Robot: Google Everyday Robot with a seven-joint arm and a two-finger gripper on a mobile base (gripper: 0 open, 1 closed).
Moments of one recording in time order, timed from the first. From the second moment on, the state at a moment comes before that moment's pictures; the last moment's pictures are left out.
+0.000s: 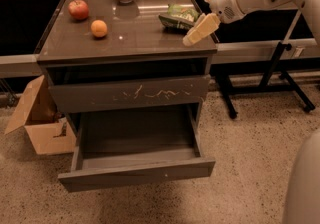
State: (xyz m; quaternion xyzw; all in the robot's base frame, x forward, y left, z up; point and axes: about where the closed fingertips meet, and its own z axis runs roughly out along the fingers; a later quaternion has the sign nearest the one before) arm 0.731 -0.119 0.938 -0.54 0.70 0.14 0.44
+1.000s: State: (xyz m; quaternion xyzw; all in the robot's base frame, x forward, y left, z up) arm 0.789 -0.095 0.918 -0.50 0.69 0.15 0.50
